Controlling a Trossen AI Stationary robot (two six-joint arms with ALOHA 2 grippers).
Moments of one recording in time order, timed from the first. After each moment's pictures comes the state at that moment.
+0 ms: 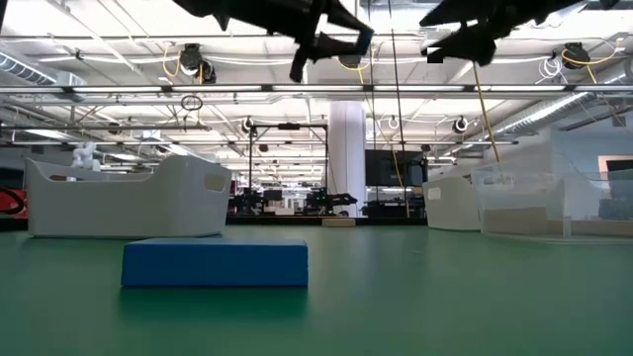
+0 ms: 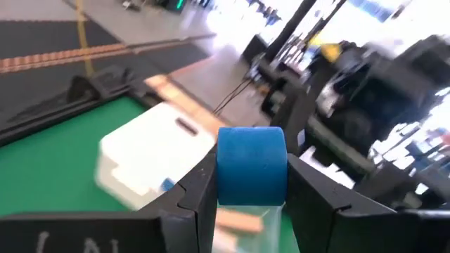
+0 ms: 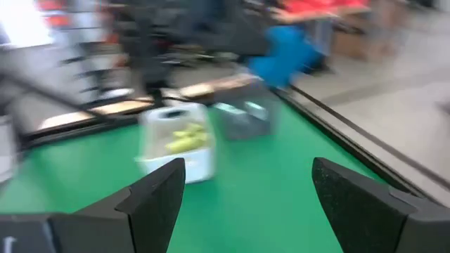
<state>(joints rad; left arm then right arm) 0.18 1.64 1.25 0.22 0.01 -0.55 0.08 0.80 0.60 -0.03 0.38 0.19</state>
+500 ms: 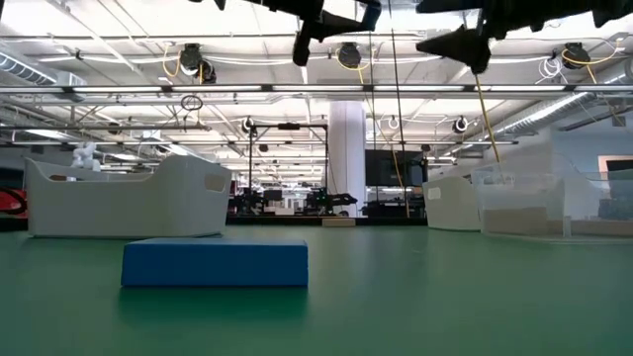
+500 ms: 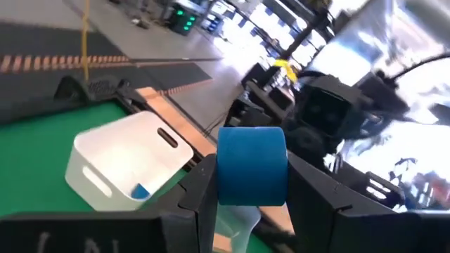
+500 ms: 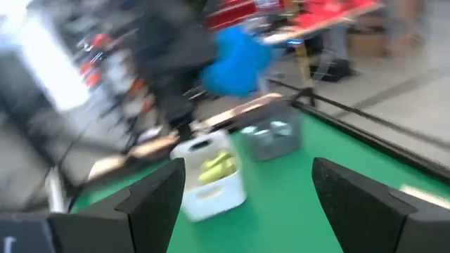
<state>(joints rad) 0.07 1.64 1.25 0.30 -0.18 -0.67 0.03 0.78 0.52 0.17 0.29 0.35</state>
